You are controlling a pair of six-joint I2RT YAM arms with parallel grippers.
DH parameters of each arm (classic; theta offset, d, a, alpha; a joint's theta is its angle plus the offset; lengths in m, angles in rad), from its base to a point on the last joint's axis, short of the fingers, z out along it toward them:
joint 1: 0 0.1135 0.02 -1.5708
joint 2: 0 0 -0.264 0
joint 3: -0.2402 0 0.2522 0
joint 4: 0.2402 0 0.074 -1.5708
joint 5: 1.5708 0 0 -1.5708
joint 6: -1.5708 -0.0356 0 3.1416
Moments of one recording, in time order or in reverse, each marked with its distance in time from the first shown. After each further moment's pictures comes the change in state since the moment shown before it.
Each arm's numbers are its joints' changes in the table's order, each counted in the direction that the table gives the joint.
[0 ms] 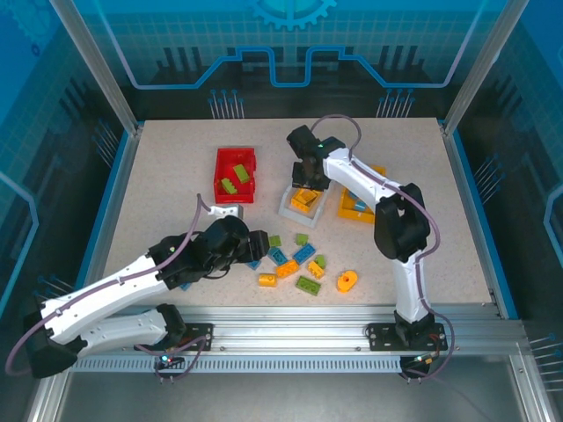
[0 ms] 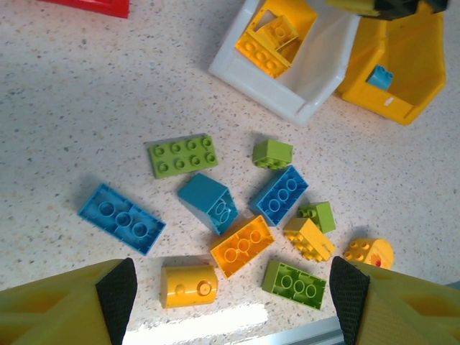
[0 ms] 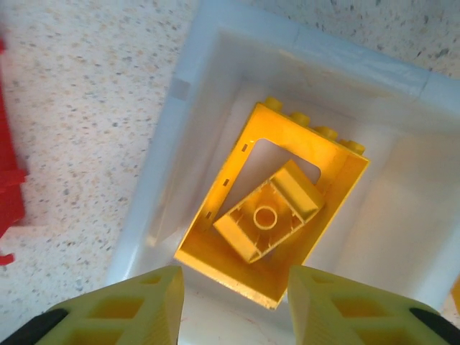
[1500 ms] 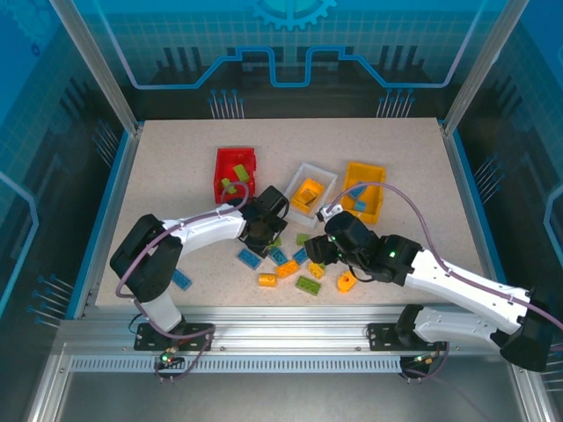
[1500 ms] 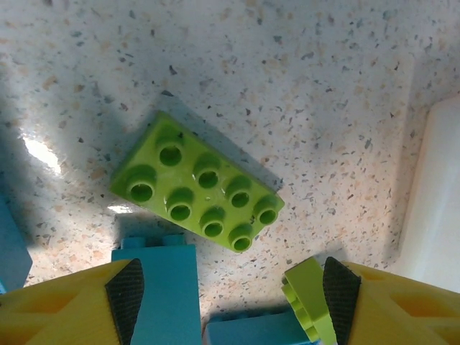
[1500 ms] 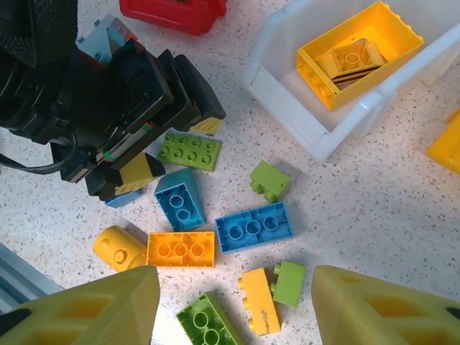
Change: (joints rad) left arm 0.243 0.740 -0.188 -0.174 0.301 0.750; right arm 0.392 -1.056 0.997 -0.344 0.109 0.178
